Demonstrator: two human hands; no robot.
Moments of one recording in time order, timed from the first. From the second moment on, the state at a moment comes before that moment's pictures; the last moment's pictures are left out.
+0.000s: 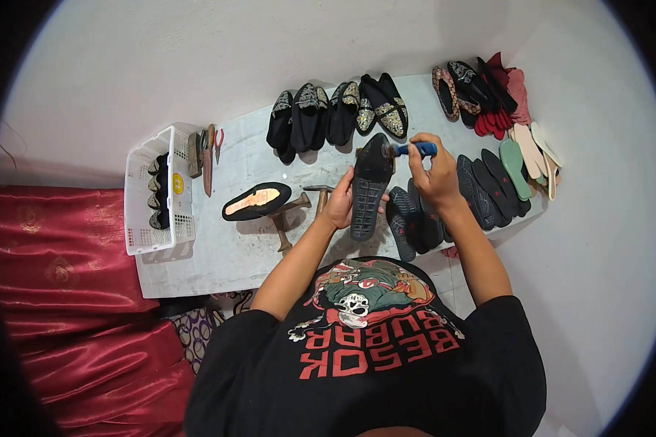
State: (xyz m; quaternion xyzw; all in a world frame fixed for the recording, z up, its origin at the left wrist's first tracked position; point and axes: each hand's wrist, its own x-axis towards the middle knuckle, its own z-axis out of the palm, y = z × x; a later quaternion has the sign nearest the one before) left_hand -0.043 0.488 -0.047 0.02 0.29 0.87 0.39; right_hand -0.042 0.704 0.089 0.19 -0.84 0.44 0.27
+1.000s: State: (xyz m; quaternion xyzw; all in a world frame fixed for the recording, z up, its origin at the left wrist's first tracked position) left_hand -0.053 0.484 -0.056 -0.01 0.19 0.92 0.34; right_hand -0.037 0.694 0.065 0.05 -0.62 0.76 0.18
